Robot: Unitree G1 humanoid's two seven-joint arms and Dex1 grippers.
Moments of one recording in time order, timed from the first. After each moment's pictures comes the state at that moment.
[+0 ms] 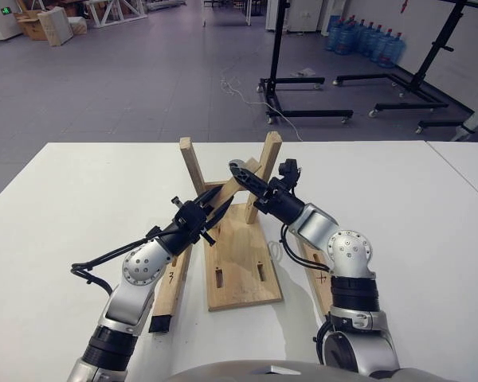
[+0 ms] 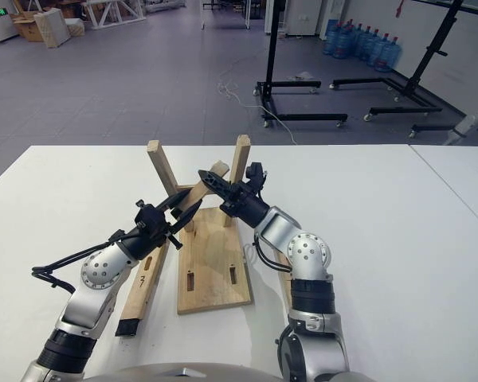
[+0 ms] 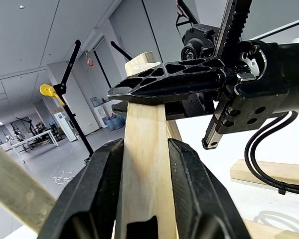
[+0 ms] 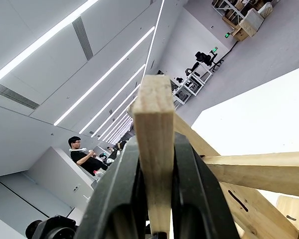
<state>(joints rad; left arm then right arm) -0.04 0.29 -0.20 -0.18 -0.06 -0.20 -0.49 -0.38 0.01 -0.16 -0.05 1.06 0.88 0.37</state>
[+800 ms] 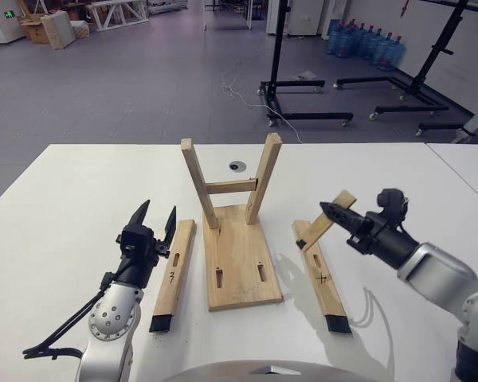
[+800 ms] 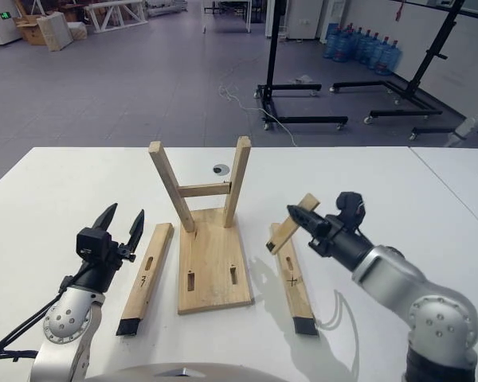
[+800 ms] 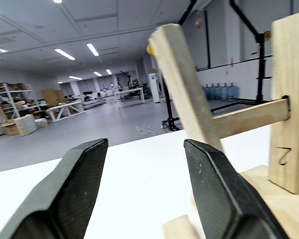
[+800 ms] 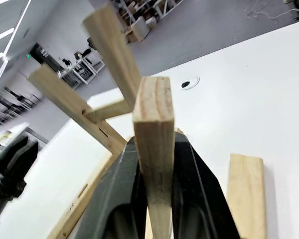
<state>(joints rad) 0.33 0.18 0.00 -0.48 0.01 -0.05 -0.15 0.12 -0.48 -0.42 -0.68 1.36 1.02 -0.07</state>
